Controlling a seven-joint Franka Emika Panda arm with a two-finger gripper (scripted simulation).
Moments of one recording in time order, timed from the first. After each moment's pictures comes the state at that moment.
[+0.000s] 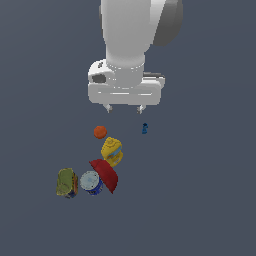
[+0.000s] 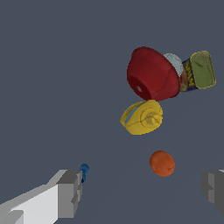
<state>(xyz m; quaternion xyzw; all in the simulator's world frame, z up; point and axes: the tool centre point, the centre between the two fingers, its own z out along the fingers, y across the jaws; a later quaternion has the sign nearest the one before) -0.004 -0.011 0.313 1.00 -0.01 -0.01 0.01</state>
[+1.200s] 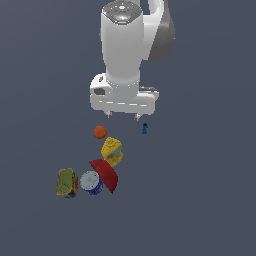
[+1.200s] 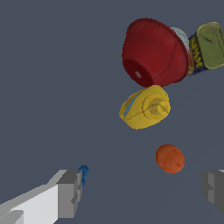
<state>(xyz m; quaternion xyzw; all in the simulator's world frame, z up) -0.017 -0.017 0.270 1.00 -0.05 -0.02 0.01</state>
